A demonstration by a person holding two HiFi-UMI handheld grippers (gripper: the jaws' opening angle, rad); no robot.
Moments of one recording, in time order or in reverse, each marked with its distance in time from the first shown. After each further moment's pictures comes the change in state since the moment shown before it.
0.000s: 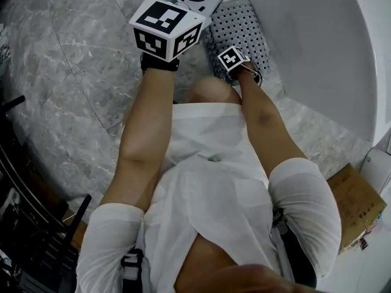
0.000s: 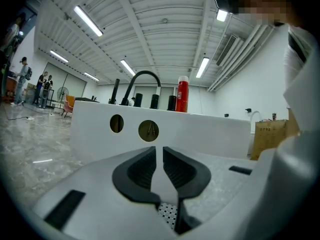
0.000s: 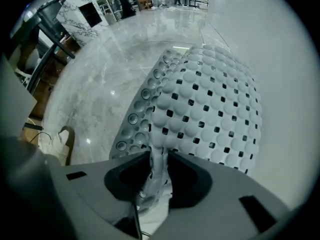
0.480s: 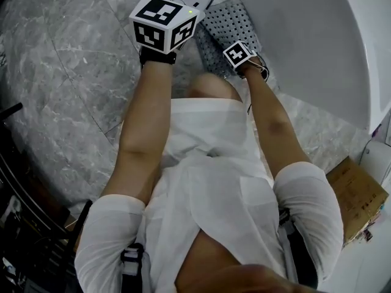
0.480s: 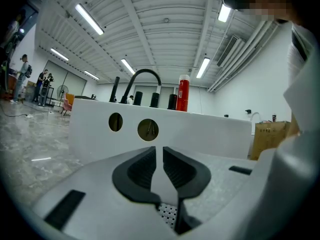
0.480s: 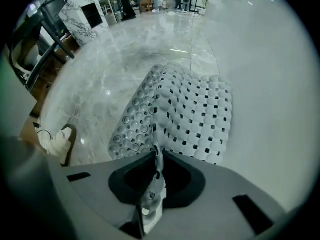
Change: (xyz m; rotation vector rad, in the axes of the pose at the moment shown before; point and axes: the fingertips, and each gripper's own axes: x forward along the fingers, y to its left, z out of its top) left arm 0.012 0.002 -0.006 -0.019 0.007 -0.008; right arm -0.056 -0.034 -0.010 -0.011 -0.025 -0.061
